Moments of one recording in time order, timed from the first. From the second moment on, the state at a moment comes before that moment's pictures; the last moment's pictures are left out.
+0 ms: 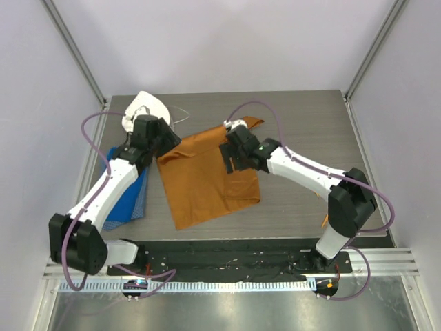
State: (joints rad) left arm -0.29 1.33 1.10 -0.40 -0.13 -0.76; right arm 0.73 1.67 1.34 -0.56 0.26 0.31
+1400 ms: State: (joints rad) left arm -0.43 1.28 0.62 -0.30 -0.06 -0.91; right arm 0.94 1.81 1.10 -0.34 0.26 0.48
